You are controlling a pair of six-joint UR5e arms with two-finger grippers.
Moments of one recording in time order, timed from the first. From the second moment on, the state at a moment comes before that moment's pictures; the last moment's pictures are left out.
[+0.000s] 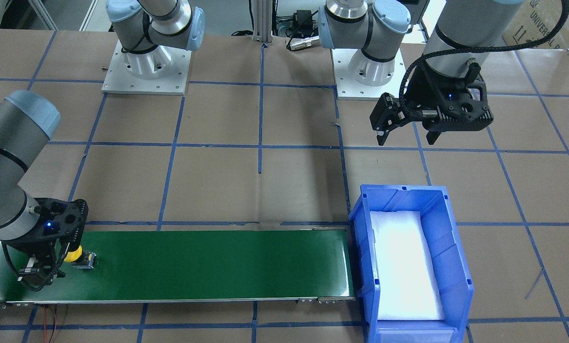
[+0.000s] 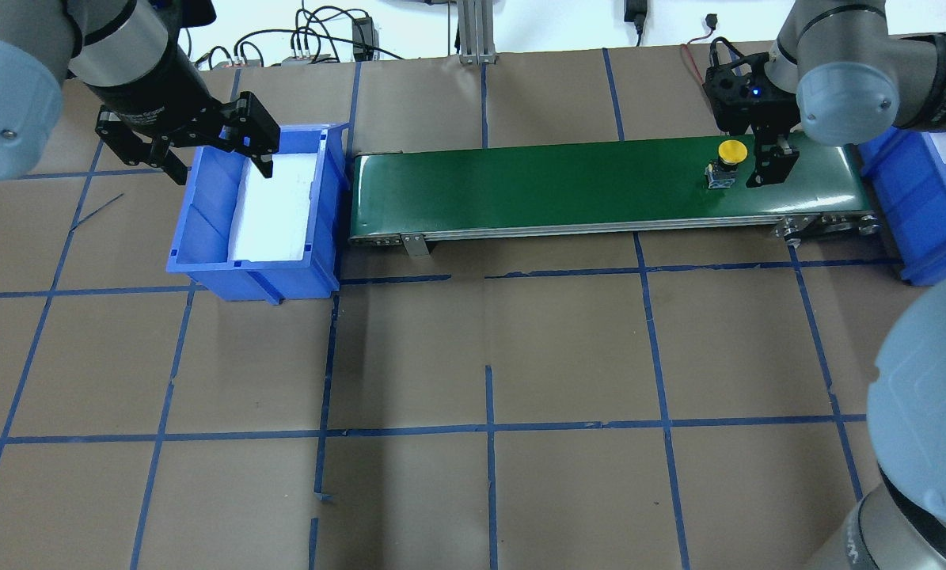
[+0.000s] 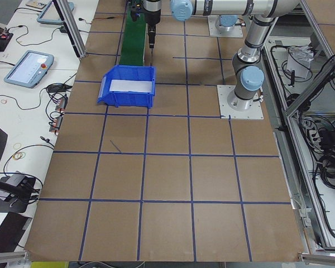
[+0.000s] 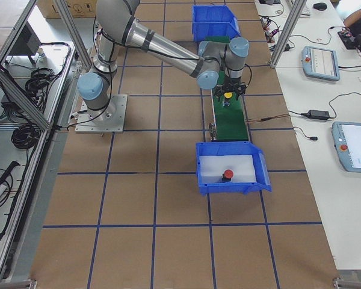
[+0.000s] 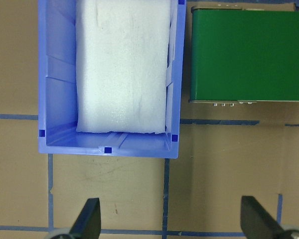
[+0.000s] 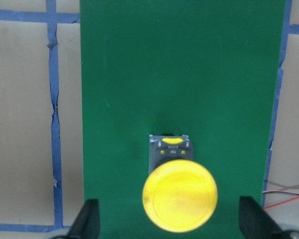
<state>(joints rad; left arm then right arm) -1.53 -1.60 -1.56 -1.49 1.57 0.00 1.37 -1.12 1.54 -2.05 -1.59 -1.82</state>
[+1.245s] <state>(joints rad) -1.53 -1.60 -1.56 -1.49 1.57 0.00 1.37 -1.12 1.54 -2.08 -1.67 -1.81</state>
